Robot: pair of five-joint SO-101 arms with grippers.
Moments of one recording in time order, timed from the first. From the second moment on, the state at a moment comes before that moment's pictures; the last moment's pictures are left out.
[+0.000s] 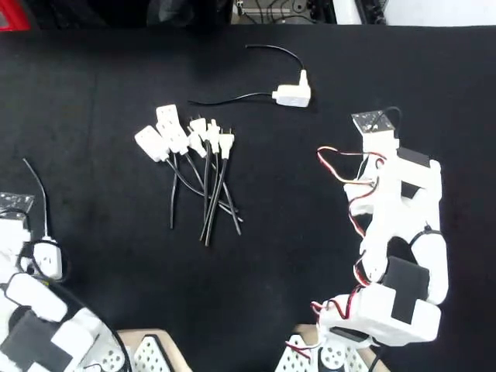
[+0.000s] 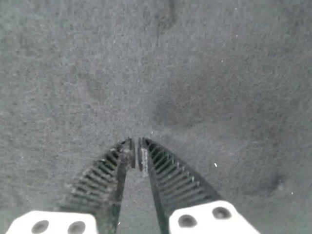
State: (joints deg) left arm -62.4 -15.7 54.9 48.8 -62.6; right arm 20.6 -0.3 31.0 61.9 28.4
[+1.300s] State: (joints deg) left arm -56.2 -63.4 55.2 84.0 -64.9; right arm 20.6 -0.3 33.9 58.3 28.4
